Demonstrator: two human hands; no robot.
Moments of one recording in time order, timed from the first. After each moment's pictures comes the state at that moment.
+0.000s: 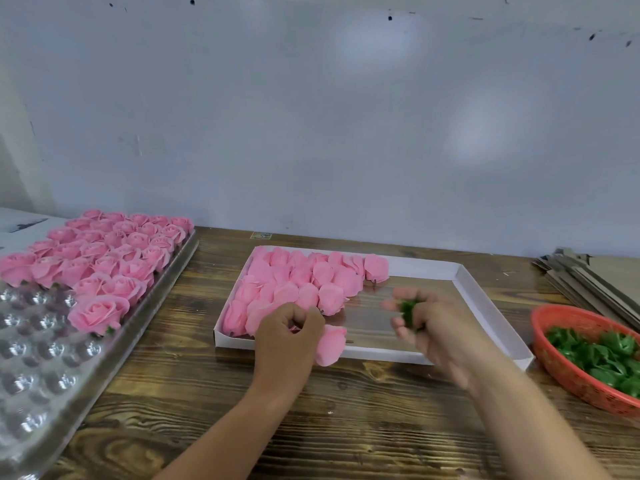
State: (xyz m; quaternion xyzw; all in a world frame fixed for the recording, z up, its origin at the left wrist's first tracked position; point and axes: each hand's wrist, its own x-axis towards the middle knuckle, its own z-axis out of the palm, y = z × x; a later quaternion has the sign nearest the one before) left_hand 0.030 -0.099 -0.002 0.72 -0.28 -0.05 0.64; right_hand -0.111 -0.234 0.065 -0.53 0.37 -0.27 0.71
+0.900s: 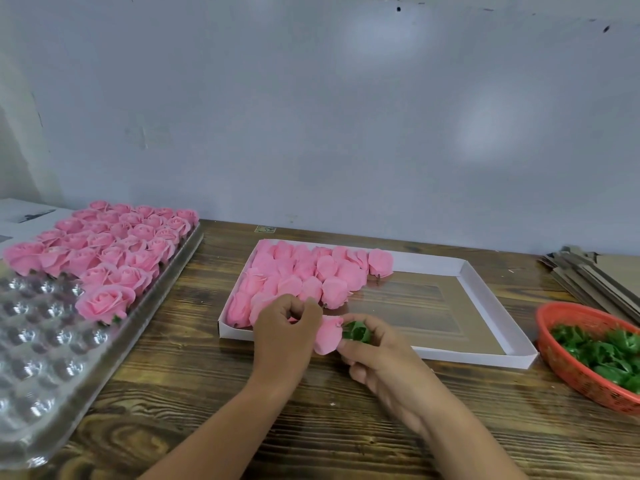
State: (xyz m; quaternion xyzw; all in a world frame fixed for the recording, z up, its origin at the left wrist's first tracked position) left_hand 0.032 -0.096 -0.001 0.71 -0.27 -0.03 0.65; right_hand -0.094 -0.179 0.020 -0.57 0.22 -0.16 0.77
